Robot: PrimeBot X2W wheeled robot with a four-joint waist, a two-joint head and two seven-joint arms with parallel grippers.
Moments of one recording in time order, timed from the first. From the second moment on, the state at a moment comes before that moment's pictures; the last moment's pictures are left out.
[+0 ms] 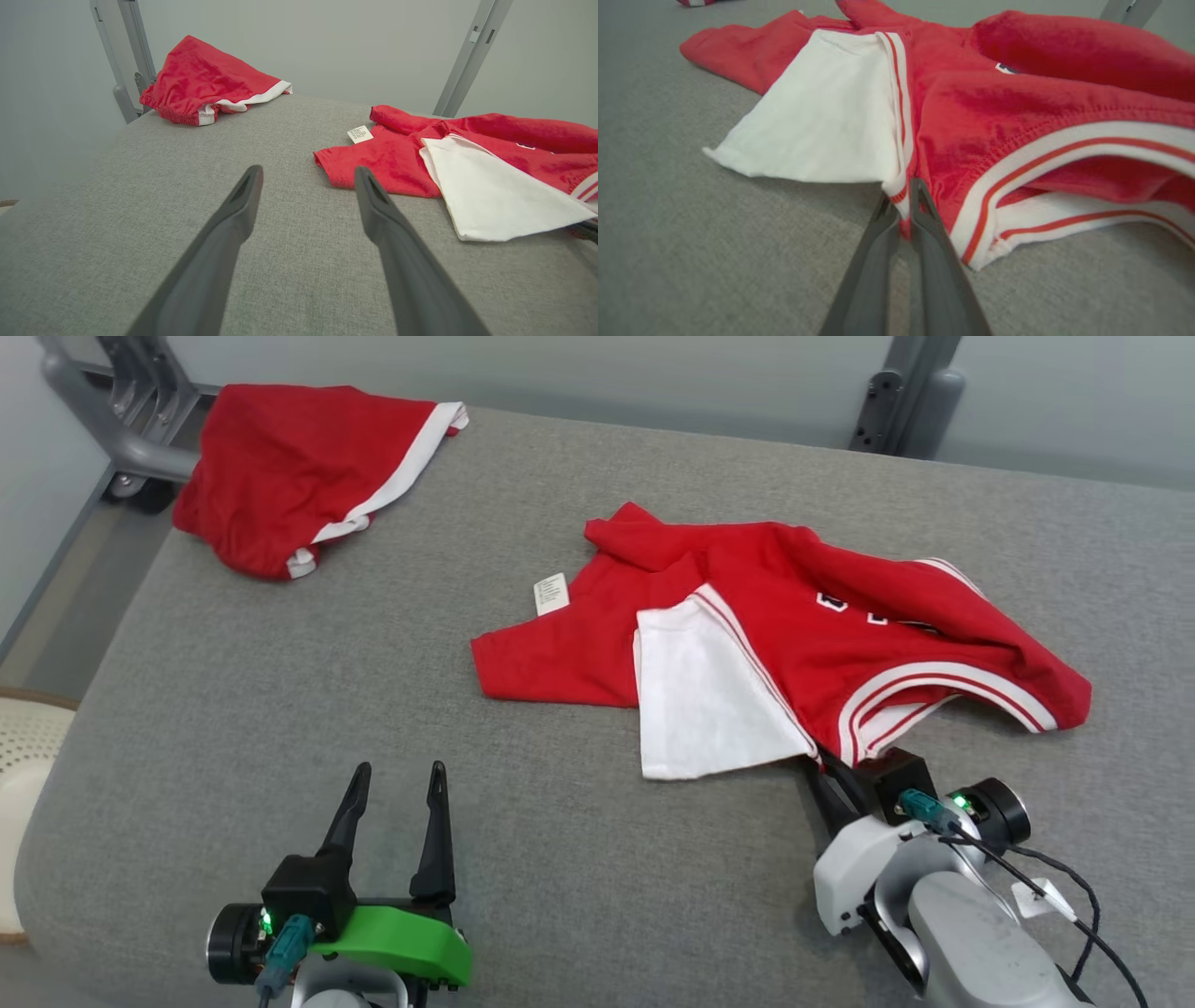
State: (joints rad) left arm -0.07 0.05 -0.23 0.23 -0.26 0.03 -0.26; right arm -0.40 -0.10 0.30 0.76 0.04 0.13 -0.26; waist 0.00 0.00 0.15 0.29
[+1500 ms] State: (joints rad) left arm -0.14 0.05 -0.19 0.37 -0.20 0.00 -0.26; right arm -0.08 -0.28 0.02 0.40 0.10 0.13 -0.25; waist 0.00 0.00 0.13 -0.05
